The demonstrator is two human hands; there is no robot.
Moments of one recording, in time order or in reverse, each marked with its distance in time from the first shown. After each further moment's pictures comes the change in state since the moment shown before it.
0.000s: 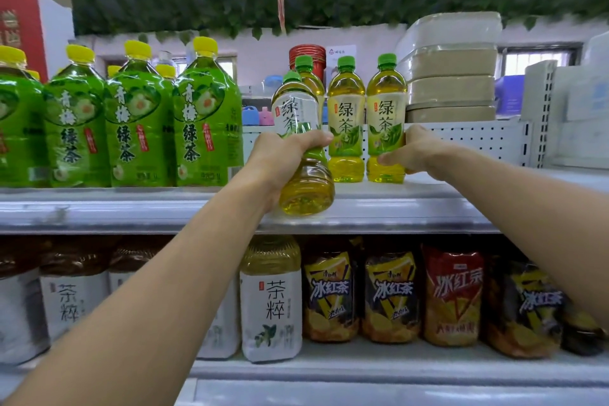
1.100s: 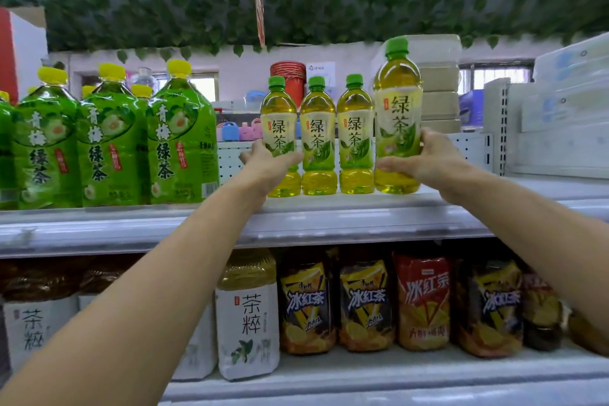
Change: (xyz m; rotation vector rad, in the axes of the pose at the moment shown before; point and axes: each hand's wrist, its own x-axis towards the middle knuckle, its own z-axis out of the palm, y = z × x) left_hand 0.051 -0.012 0.017 0.347 0.095 0.022; right_hand -0.063 0.011 -0.041 0.324 0.126 -0.165
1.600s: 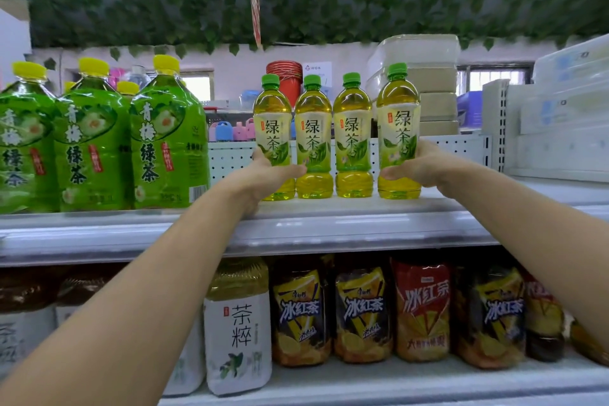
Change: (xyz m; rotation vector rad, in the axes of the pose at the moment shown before) left_hand 0.022 -0.015 0.000 -0.026 -0.222 -0.048; right_hand 0.056 0.036 -0.008 -0.161 -0.078 0.231
